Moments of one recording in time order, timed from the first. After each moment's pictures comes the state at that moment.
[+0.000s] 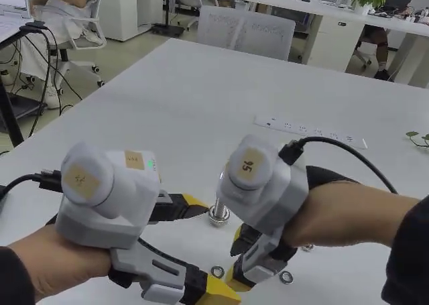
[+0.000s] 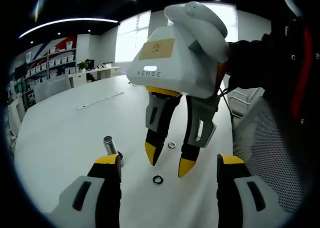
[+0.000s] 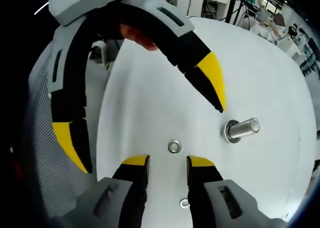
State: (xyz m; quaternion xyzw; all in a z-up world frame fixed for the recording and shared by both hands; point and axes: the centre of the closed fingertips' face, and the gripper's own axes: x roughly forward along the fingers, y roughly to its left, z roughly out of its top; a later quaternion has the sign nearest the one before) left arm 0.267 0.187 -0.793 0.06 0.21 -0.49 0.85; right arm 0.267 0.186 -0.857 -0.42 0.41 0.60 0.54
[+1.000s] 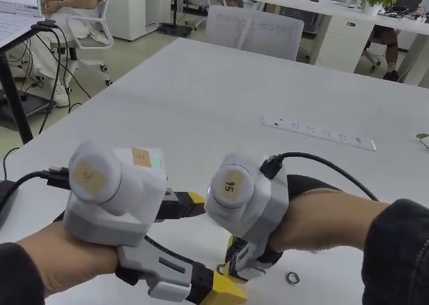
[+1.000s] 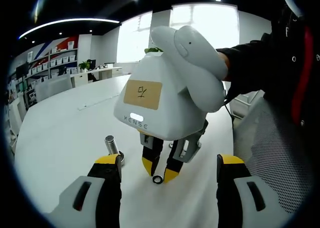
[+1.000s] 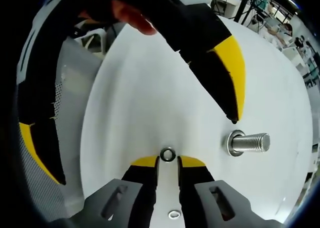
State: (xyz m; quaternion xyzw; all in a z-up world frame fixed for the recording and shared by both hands) left arm 0.265 0.188 -0.792 0.06 0.21 -0.48 0.85; right arm 0.274 0.194 -0.880 -0.46 0.39 0.60 0.52
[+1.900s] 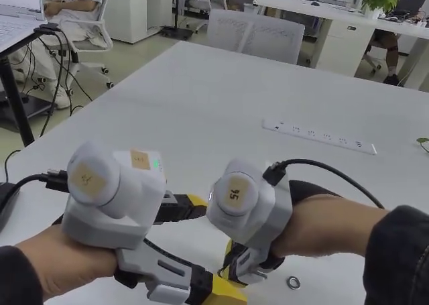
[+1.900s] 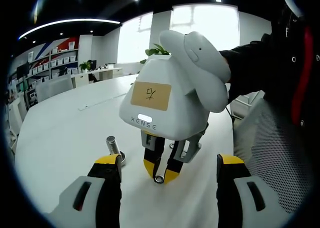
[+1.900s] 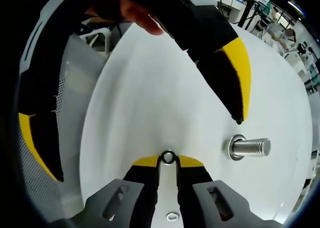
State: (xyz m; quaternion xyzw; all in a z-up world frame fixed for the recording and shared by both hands) left arm 0.266 0.190 -0.791 0.06 0.21 -0.48 0.85; right arm 0.273 0.197 -0.879 -0.47 0.37 0.62 0.51
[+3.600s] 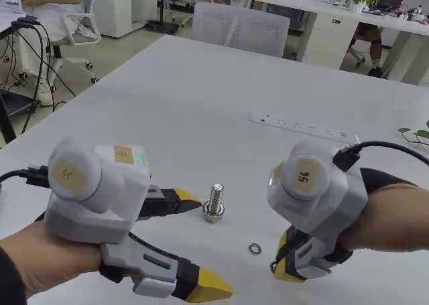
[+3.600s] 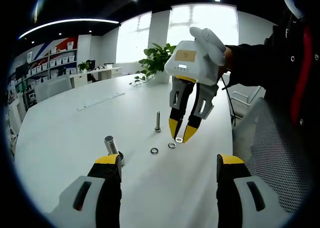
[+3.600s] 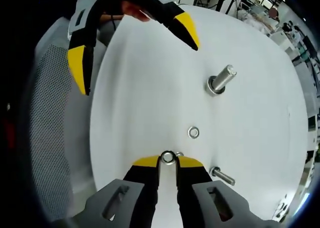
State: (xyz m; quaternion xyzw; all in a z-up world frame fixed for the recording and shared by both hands) left arm 0.264 0.189 -0.792 0.06 0.21 -0.48 0.85; right arm 0.282 0.104 -0.846 -0.46 0.42 0.55 0.55
